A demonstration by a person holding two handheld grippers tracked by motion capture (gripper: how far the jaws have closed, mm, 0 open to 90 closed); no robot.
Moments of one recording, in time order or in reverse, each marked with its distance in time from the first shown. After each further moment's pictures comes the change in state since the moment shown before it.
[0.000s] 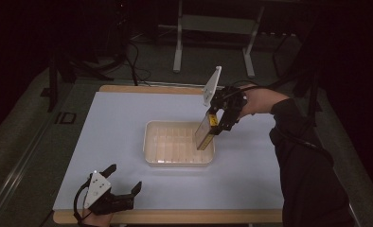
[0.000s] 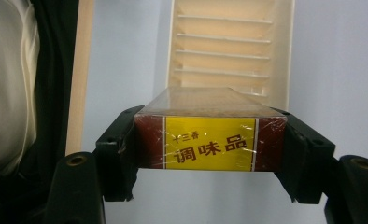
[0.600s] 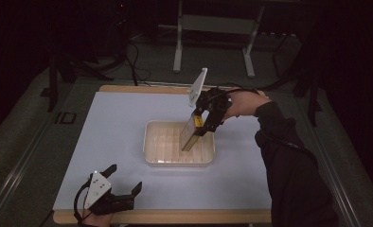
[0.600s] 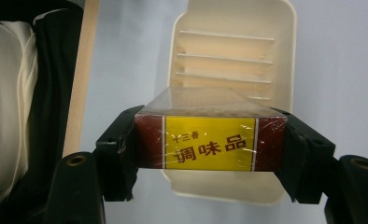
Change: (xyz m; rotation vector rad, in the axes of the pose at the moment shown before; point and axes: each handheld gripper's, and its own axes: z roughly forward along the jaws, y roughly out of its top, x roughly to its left) left arm -0.001 0.000 0.000 -0.002 -0.004 0.003; right arm -0.005 0.027 0.022 -0.066 0.016 -0.012
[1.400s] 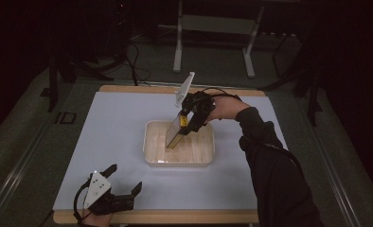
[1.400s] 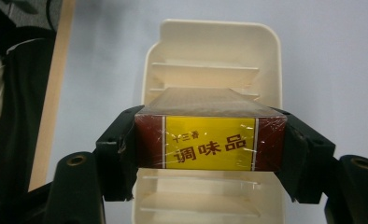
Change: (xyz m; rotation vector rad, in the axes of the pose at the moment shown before) left arm 0.001 0.000 0.000 -0.001 -0.012 -0.001; right arm -0.026 0.011 0.044 -0.092 -0.021 0.031
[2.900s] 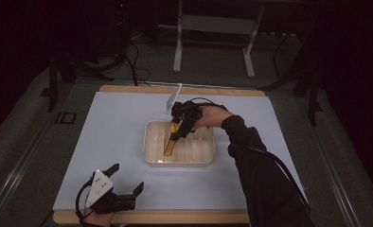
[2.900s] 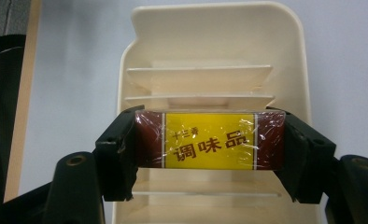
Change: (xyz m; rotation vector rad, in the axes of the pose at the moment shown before) left arm -0.001 0.001 0.004 0.003 -0.023 0.007; right arm -0.015 -0.001 0.060 0.027 0.031 0.076
